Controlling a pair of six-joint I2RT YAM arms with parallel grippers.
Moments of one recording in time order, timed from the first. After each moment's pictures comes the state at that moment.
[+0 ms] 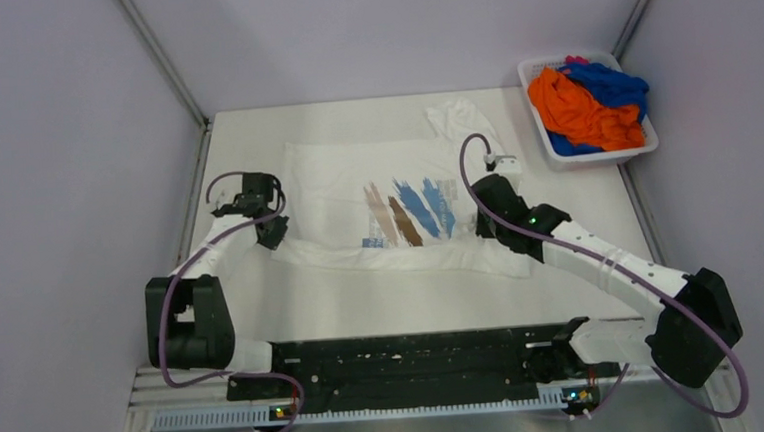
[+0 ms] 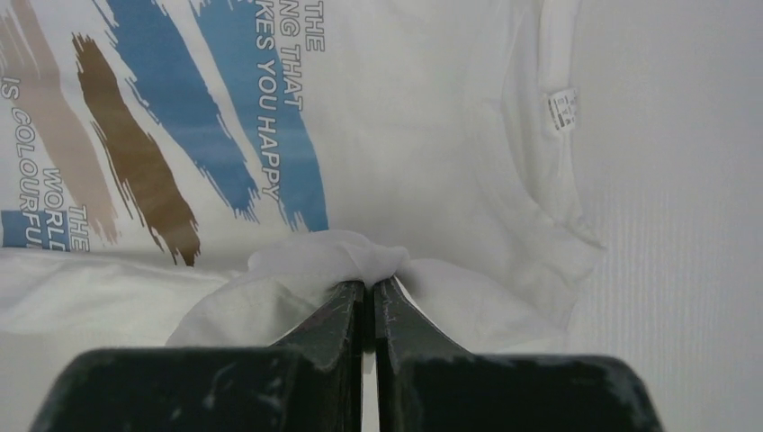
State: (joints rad) left arm -0.06 1.41 0.89 -0.57 -0.28 -1.09; right arm 0.67 1.18 0.84 -0.52 0.46 0.58
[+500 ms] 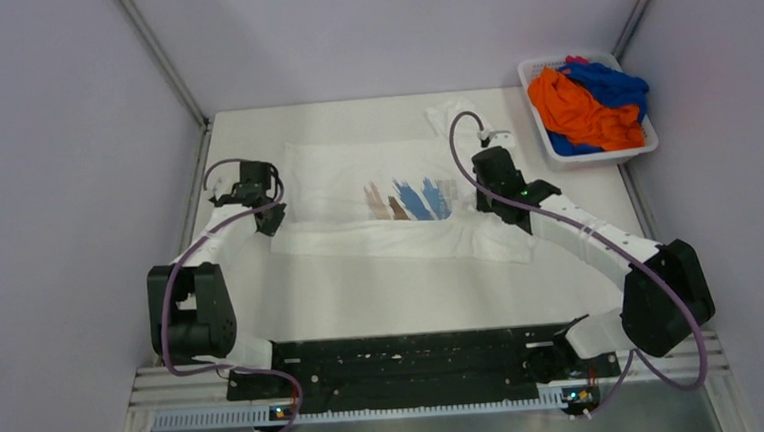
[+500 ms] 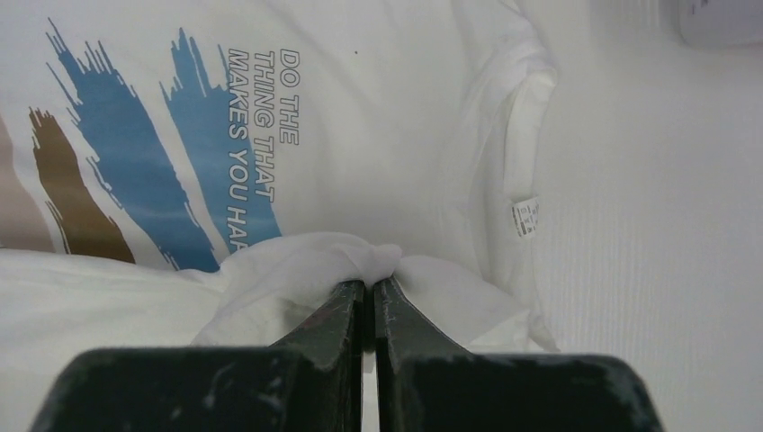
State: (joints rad) left arm -0.04 1.49 0.98 -0.52 -0.30 -1.07; right arm 0.51 1.36 0.96 -0.39 0.41 0.37
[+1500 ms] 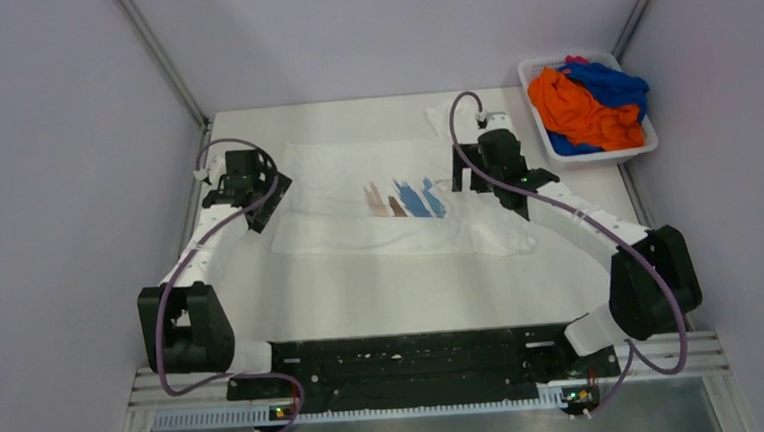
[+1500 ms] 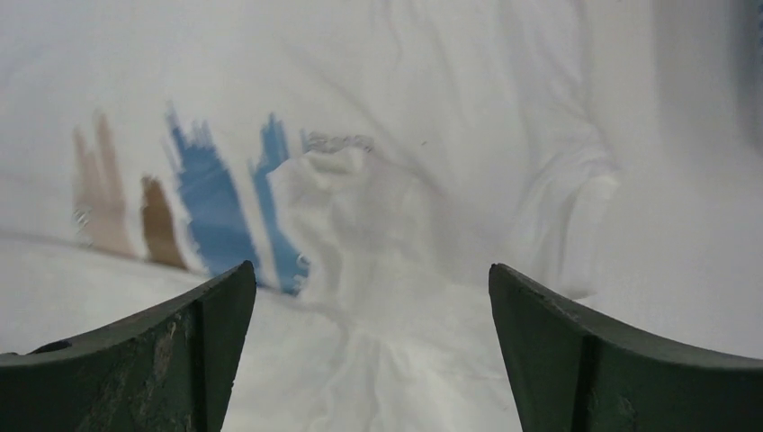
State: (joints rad) left arm -0.03 1.41 1.05 -0.50 -0.22 -0.97; right arm 0.44 1.52 1.09 -0.23 0.35 0.27
